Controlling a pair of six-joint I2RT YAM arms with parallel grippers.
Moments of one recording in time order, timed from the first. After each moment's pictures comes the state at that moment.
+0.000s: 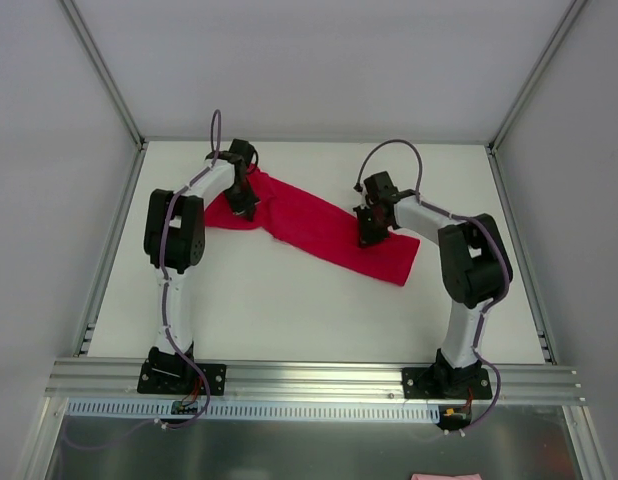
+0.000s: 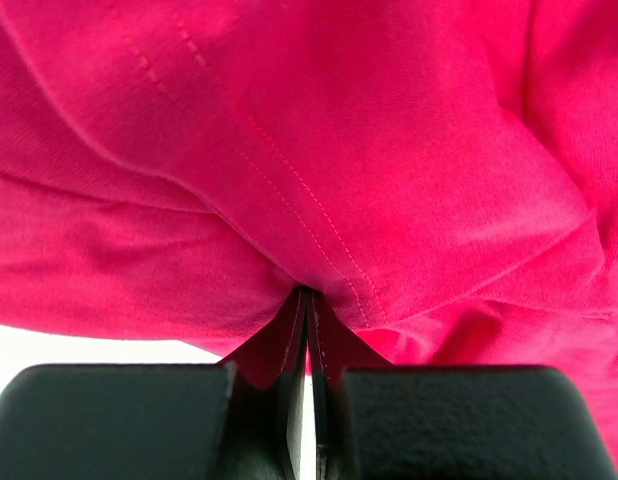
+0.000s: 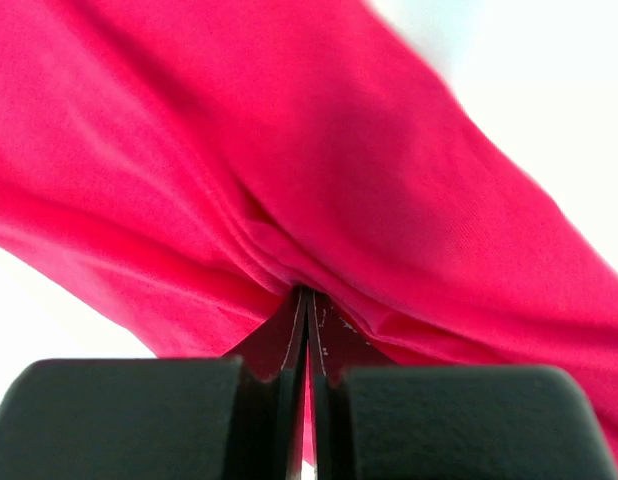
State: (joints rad) left arm -0.24 2.23 1.77 -0.88 -0.07 -0.70; right arm 0.40 1.93 1.29 -0.52 -0.14 0.18
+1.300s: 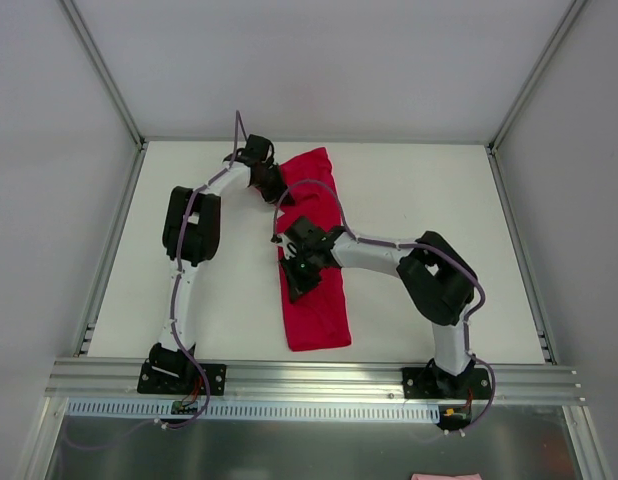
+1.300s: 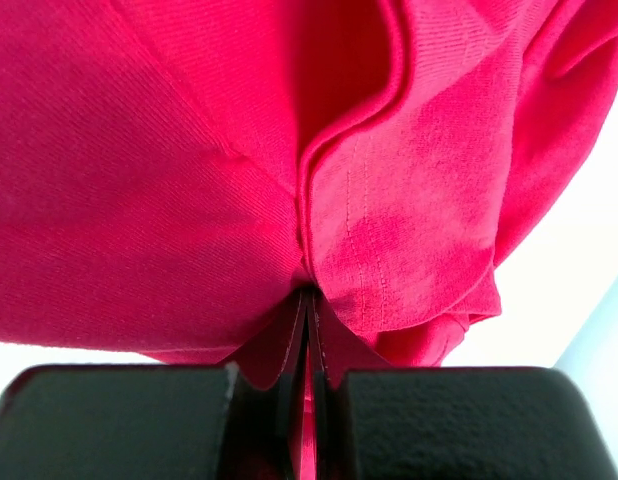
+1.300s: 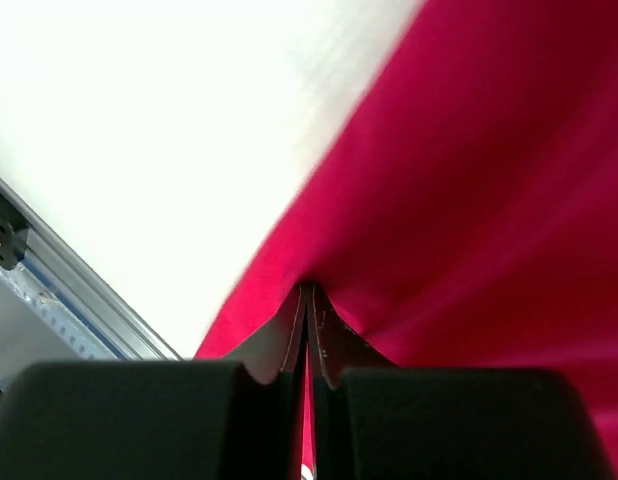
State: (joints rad) left arm -0.28 2.40 1.93 -0.56 0.40 -0.69; right arm 0.90 1.95 1.29 -0.50 -0.37 0.34
